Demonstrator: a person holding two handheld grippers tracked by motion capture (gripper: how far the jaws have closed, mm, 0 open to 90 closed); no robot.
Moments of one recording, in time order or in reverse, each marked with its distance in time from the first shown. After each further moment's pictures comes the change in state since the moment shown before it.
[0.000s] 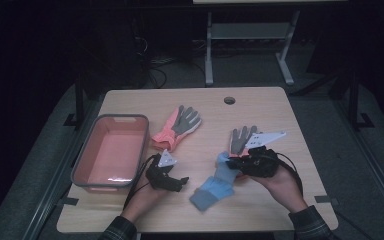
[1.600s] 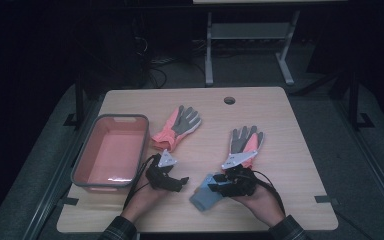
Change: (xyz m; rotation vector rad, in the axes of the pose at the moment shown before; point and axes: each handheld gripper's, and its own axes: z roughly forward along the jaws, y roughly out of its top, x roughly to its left) left arm 0.000 0.000 0.000 -0.007 0.002 0.000; right arm 0.038 -0.023 0.055 0.107 0.043 0.021
